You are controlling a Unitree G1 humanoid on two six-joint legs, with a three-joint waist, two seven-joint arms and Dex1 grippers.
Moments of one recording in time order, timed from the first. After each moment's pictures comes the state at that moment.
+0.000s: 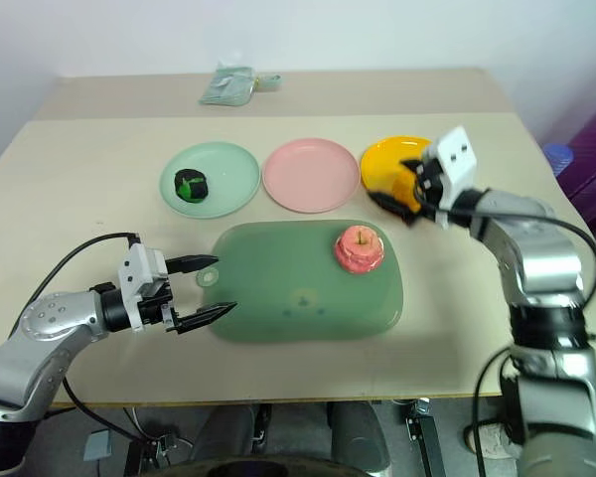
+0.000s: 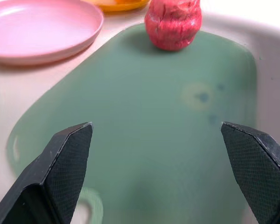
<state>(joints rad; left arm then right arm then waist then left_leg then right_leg) 0.02 0.70 0.06 -0.43 -0.47 0.36 -0.92 -0.43 -0.75 -0.12 -0.13 0.42 0.61 0.87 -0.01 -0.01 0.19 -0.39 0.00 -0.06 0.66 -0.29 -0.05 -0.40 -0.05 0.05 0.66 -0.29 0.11</state>
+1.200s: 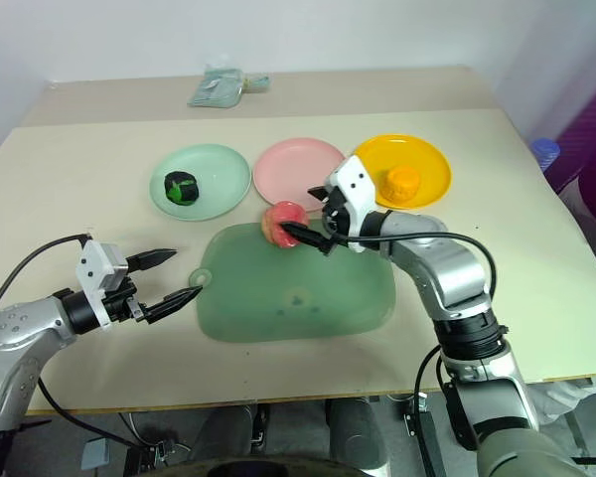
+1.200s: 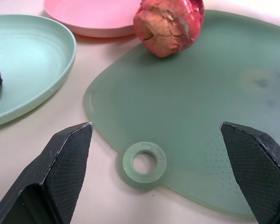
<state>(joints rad) 0.11 0.70 0.23 -0.36 -0.48 0.35 -0.87 -0.56 -0.43 0.15 -0.20 0.38 0.71 0.67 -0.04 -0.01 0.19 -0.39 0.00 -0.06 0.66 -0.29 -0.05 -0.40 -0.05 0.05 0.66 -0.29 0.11</state>
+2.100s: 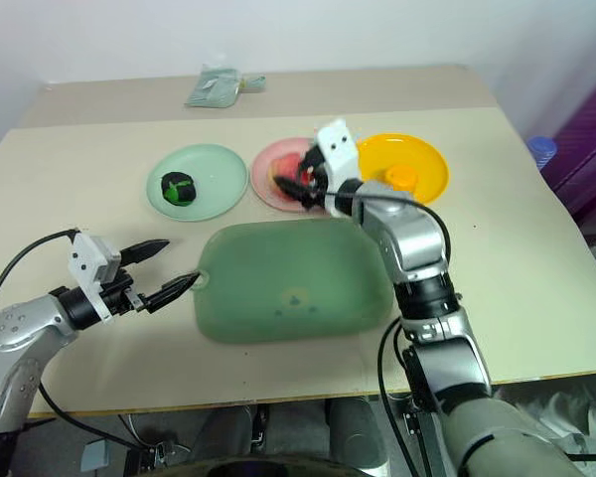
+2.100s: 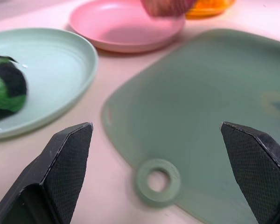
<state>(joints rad) 0.10 0.66 0.26 -0.39 -0.50 0.36 -0.77 -0.81 -0.23 0.05 0.12 0.26 0.67 0.48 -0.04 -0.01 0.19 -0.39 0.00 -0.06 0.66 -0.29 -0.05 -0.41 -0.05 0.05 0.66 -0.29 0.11</state>
